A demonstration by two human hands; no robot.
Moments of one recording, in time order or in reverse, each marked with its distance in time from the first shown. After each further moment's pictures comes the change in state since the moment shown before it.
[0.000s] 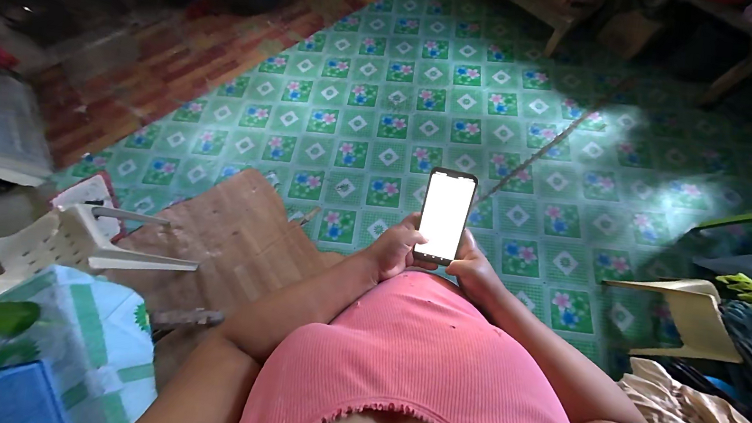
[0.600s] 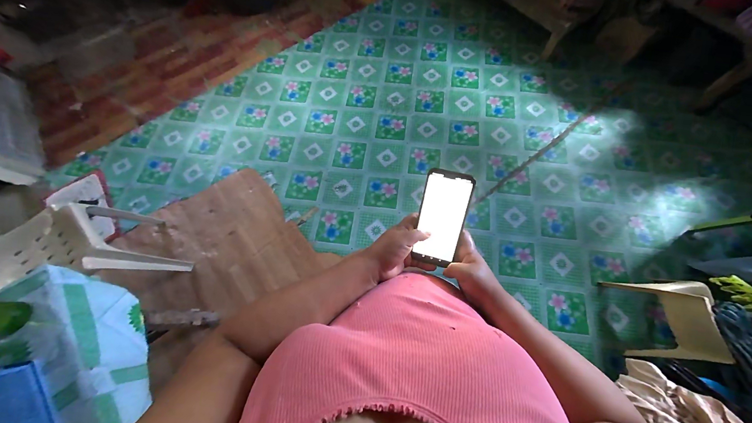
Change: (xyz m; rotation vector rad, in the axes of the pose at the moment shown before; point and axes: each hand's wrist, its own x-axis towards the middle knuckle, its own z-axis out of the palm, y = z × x) left_hand 0.001 -0.001 0.003 0.004 0.038 -0.014; right_hand -0.005 -0.006 0.002 -0.060 -0.018 0.011
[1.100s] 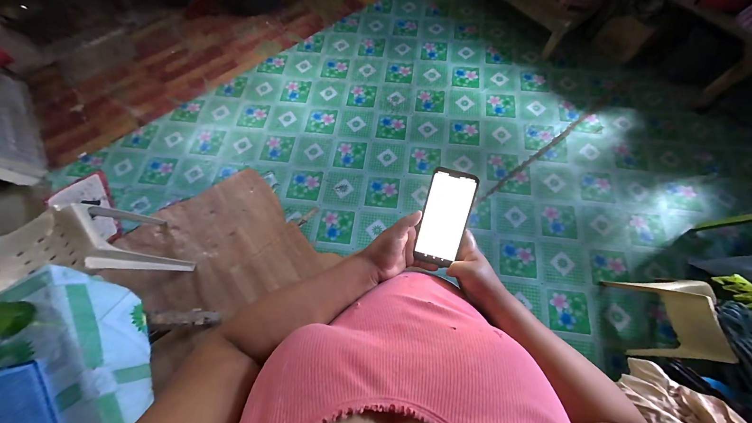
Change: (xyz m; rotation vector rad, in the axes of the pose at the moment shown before) left_hand -0.005 0.002 -0.004 -0.050 -0.138 0.026; right_hand 0.000 0.001 0.001 0.033 0.043 0.034
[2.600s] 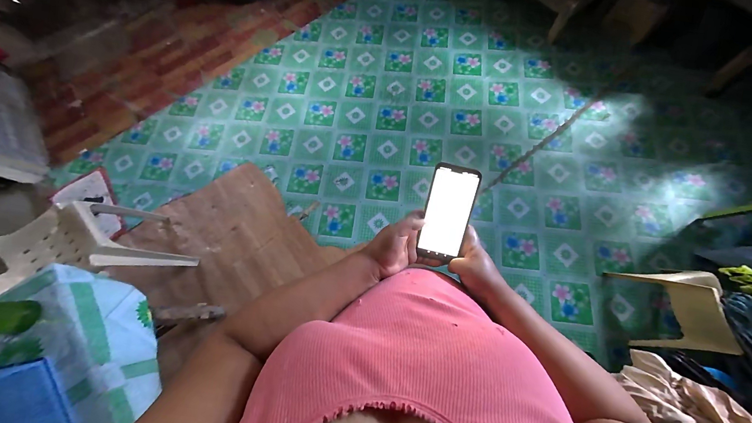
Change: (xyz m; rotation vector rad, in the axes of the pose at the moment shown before) left_hand 0.009 -0.003 0.001 -0.042 0.009 0.022; right_hand 0.005 -0.003 -0.006 -0.094 0.046 0.047
